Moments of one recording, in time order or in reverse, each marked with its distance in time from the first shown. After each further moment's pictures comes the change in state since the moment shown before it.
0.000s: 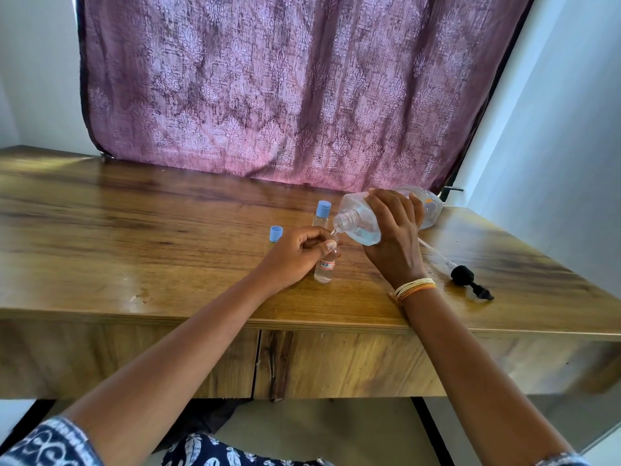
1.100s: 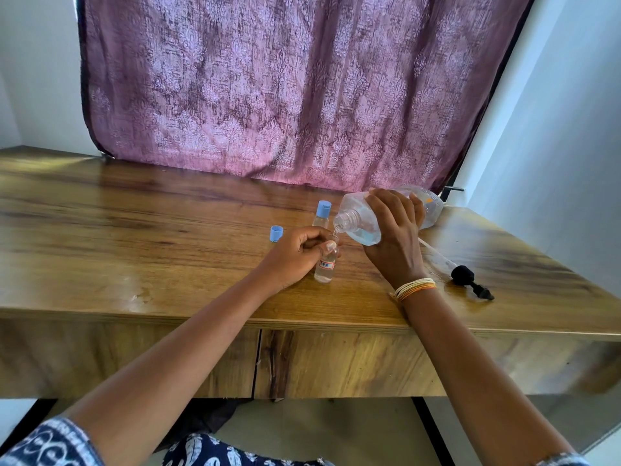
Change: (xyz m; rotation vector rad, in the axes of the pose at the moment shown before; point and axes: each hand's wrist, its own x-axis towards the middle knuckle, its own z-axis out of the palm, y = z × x) left_hand 0.002 -0.005 -0.001 -0.012 -0.021 -0.001; right_hand 0.001 -0.002 -0.003 0.005 0.003 -0.002
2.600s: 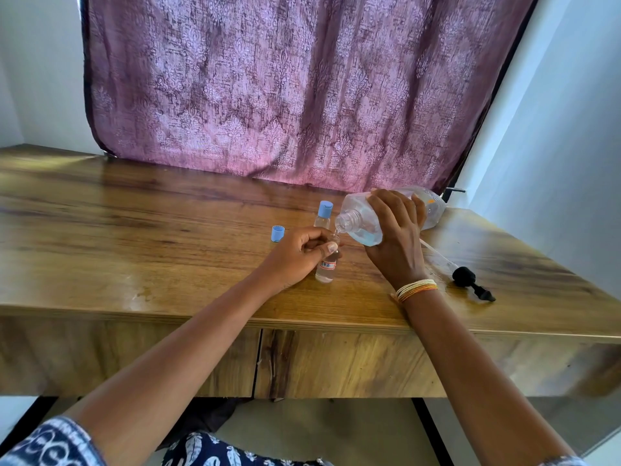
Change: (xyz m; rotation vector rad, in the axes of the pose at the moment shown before) left_hand -0.001 0.001 -0.001 0.035 0.012 0.022; right_hand -0.001 0.002 0.001 -0.002 -0.010 -0.001
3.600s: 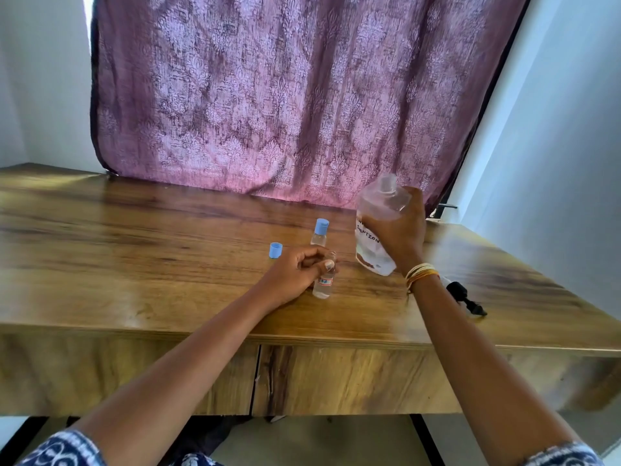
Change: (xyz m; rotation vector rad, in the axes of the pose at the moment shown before) left_hand -0.001 -0.003 0.002 -0.077 -0.017 -0.037; right_hand 0.047 0.000 -0.010 0.566 0.040 0.757
